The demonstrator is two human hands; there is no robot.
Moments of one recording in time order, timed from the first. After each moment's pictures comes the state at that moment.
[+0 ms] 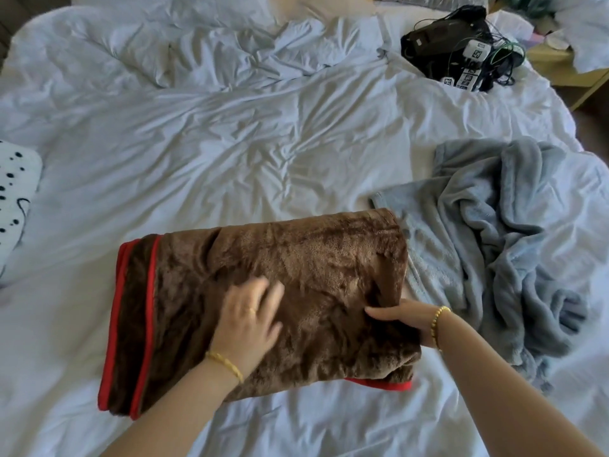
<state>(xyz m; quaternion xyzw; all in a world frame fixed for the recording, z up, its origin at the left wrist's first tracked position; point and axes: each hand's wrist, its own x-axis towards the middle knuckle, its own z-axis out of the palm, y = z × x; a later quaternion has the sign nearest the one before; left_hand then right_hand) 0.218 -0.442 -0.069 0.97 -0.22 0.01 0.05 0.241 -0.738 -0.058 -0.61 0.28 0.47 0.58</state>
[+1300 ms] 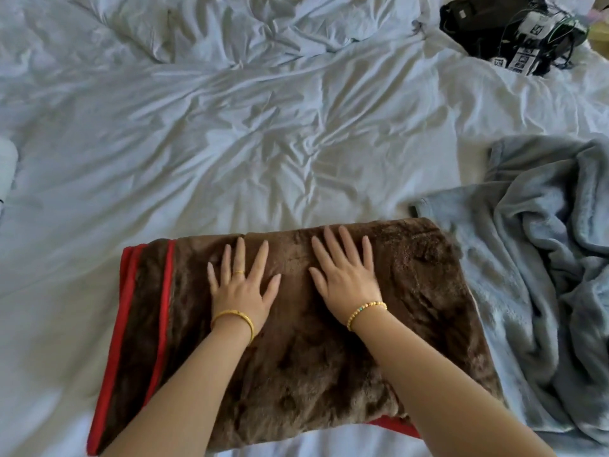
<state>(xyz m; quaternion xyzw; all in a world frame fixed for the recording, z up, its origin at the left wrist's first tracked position) 0.326 -0.404 -0.134 0.99 0.03 -0.09 0.06 0.339 -0.595 -0.117 -0.99 -0.09 0.06 0.01</state>
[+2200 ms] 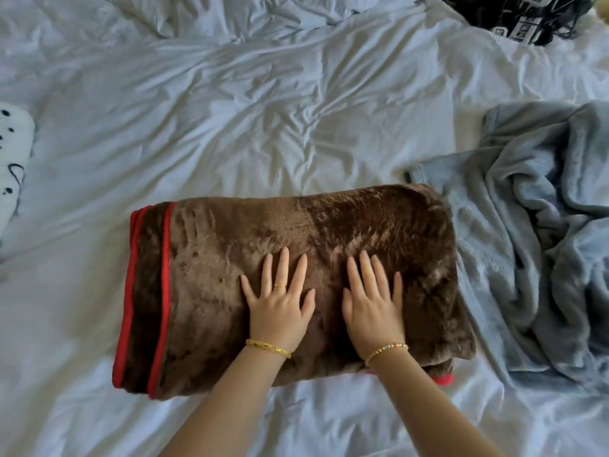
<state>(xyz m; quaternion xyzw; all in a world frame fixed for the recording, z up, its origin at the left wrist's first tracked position) 0.229 -0.461 -0.110 0.99 -0.05 -0.08 0.05 0.217 -0.614 -0.113 -1.00 0.02 0.05 0.05</state>
